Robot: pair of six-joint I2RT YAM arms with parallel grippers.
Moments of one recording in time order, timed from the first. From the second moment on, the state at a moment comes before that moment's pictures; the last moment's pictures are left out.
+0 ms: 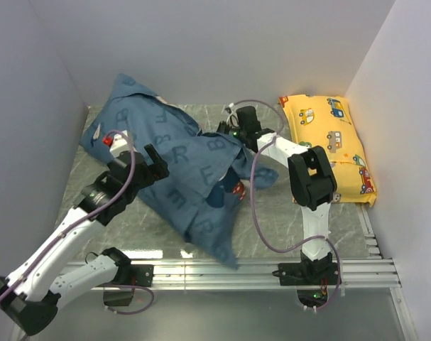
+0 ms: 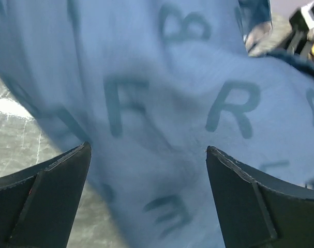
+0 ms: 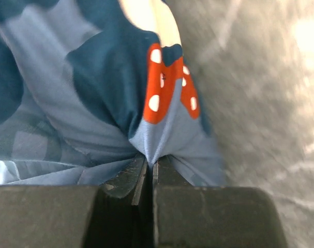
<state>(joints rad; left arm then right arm) -0.59 0.86 0.98 -0.66 -0.45 -0.76 0.43 2.08 1.52 -0.04 -0.67 0.72</state>
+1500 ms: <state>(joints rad) -0.55 1.11 1.02 -0.48 -0.44 -0.72 1.20 1.14 0.75 -0.22 0.29 0.73</state>
